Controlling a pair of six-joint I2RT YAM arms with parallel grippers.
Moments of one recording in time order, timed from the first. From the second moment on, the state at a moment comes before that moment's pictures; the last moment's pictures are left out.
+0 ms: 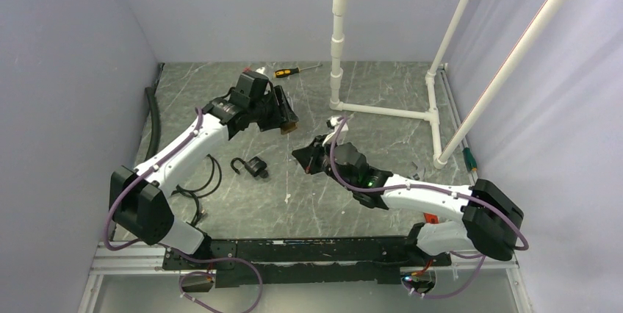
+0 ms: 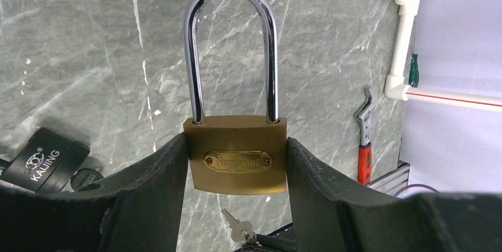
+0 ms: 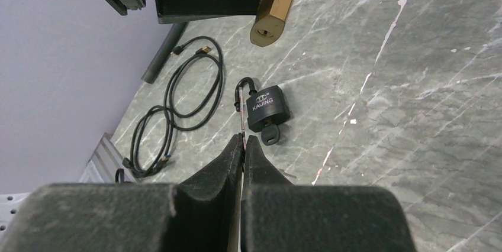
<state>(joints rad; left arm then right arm) -0.54 1.47 1.31 -0.54 0.09 -0.76 1.00 1.28 0.64 0.44 0.22 0.68</state>
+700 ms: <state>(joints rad) -0.52 1.47 1.28 -0.49 0.20 -0.78 1.00 1.33 0.71 0.45 0.28 0.63</state>
